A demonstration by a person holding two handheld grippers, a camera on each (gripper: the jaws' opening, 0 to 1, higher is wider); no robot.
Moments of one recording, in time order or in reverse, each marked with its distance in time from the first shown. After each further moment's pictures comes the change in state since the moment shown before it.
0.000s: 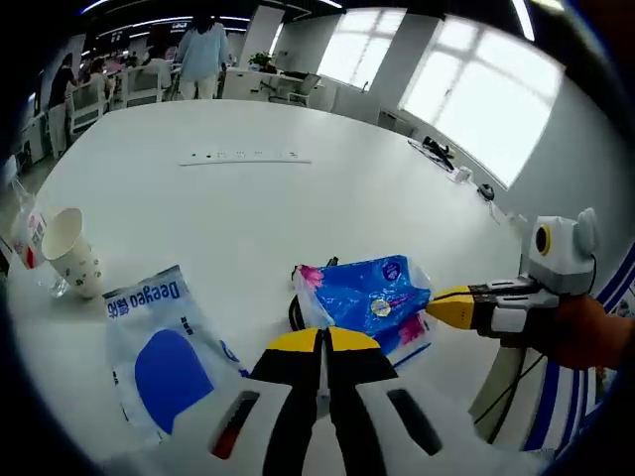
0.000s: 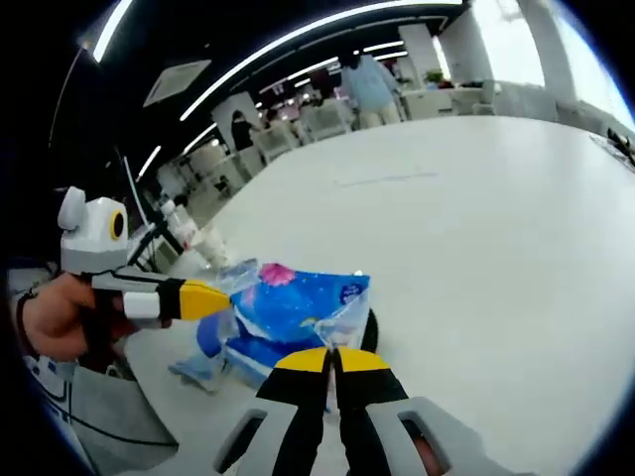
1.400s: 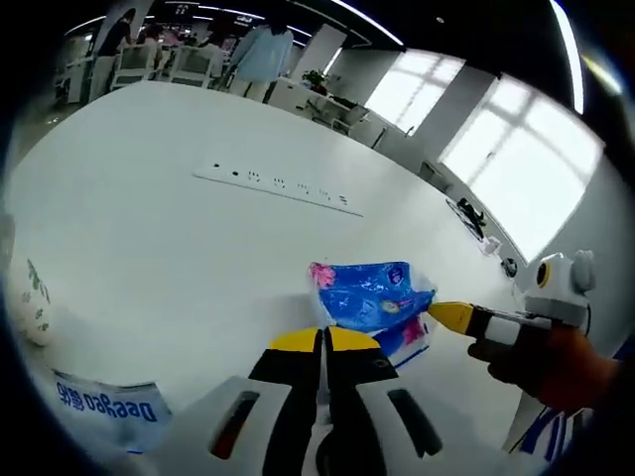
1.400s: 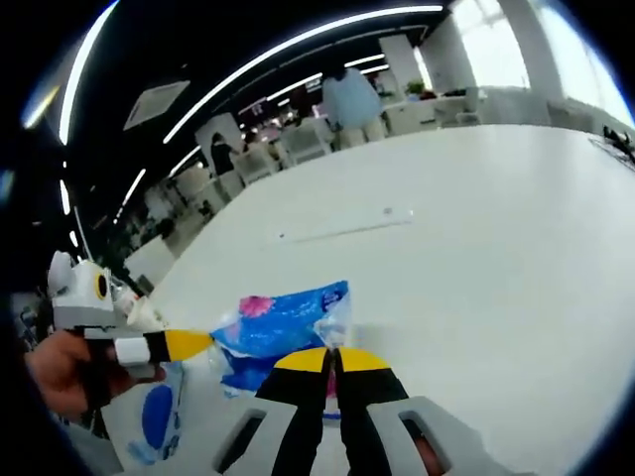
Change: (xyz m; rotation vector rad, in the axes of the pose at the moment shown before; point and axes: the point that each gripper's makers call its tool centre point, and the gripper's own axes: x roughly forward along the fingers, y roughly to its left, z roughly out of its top) left arm 0.086 0.044 0.066 -0.242 -0.111 0.046; right arm 0.100 -0.084 0.092 0.081 -0.075 -0.046
